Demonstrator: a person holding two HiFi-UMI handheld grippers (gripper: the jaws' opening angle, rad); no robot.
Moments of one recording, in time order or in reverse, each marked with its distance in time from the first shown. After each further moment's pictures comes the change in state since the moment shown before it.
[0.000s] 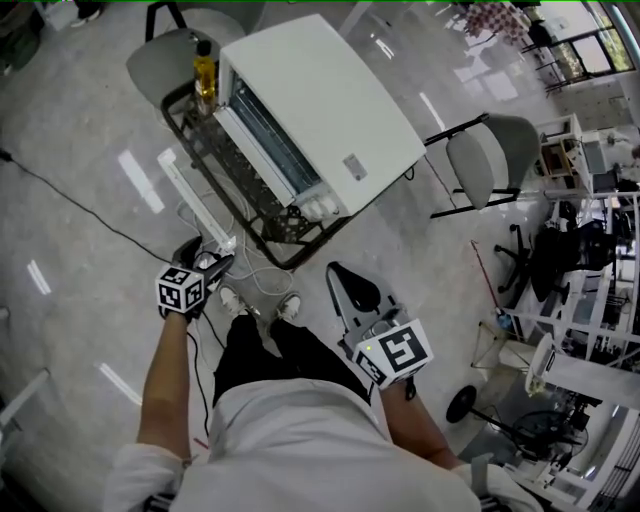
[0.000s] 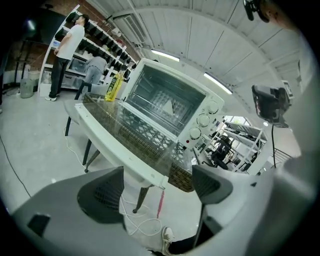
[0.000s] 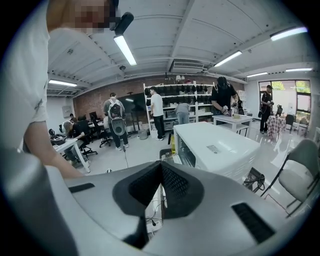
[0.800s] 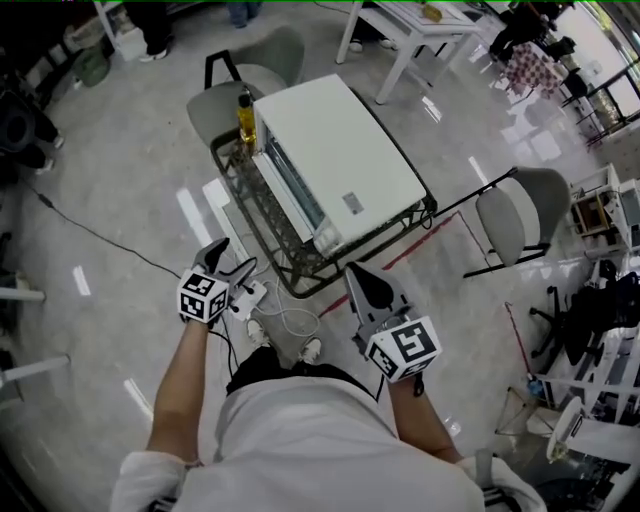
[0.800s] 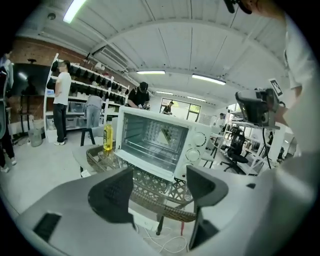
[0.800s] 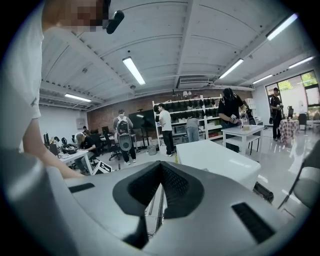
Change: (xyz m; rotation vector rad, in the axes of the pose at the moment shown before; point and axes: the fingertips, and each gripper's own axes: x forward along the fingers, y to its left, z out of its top) left arm -0.054 -0.094 0.131 0.266 -0.166 0.186; right arm -0.052 -0.044 0.050 -0.021 -0.200 0.126
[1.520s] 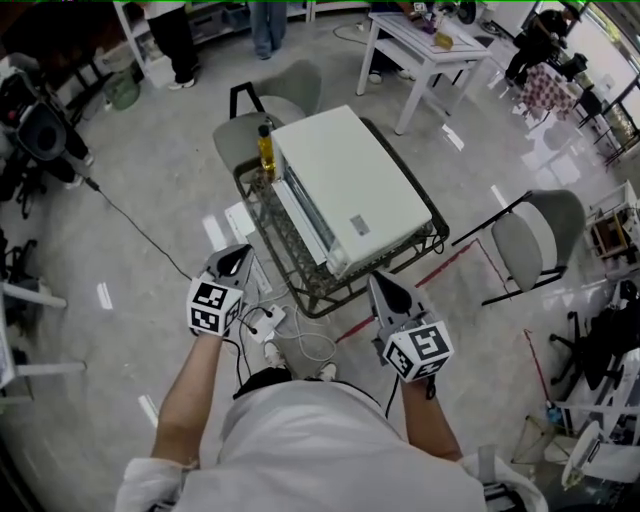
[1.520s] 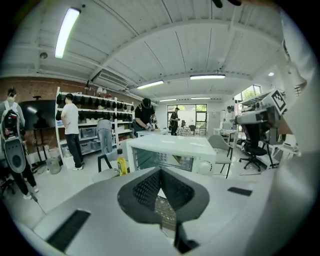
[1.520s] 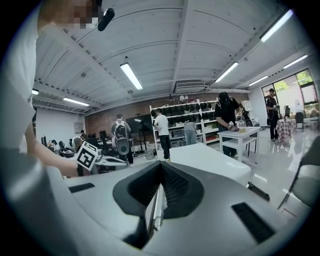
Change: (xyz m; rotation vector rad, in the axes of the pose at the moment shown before) left arm -0.046 -0.023 0.113 0.160 -0.101 0.194; right arm -0.023 -0.039 0.006 0.019 -0.053 -0.026
